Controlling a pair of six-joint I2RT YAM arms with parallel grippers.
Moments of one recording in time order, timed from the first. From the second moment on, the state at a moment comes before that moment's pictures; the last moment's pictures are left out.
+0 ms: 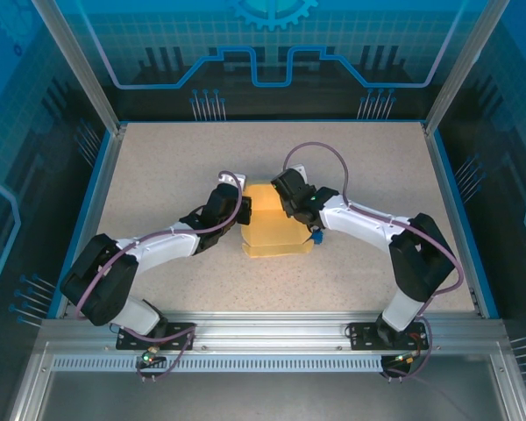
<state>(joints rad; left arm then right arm) -0.58 1.49 0.77 0.14 -0.22 -0.32 0.72 1.69 1.19 -0.48 0.51 0.34</state>
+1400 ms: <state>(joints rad) -0.39 1.69 1.09 -0.52 0.11 -0.19 0.59 1.39 0.97 -0.43 0.07 0.25</state>
